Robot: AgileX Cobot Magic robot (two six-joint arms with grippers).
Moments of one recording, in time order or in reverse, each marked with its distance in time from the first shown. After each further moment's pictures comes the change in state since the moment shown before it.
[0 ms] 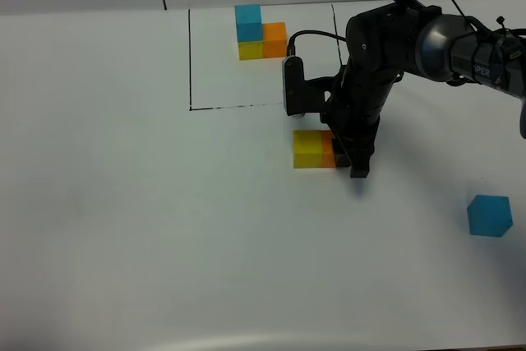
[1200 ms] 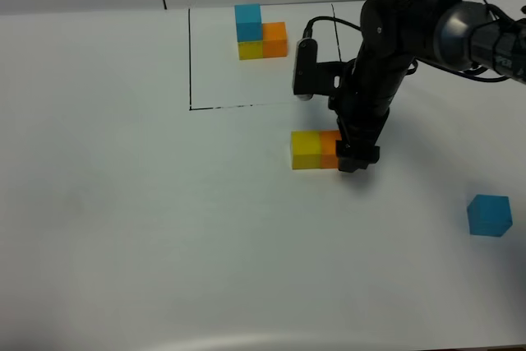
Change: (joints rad) left arm 0.000 0.000 0.000 0.000 0.000 0.000; right arm -0.039 -0.065 0.007 0.038 0.048 0.125
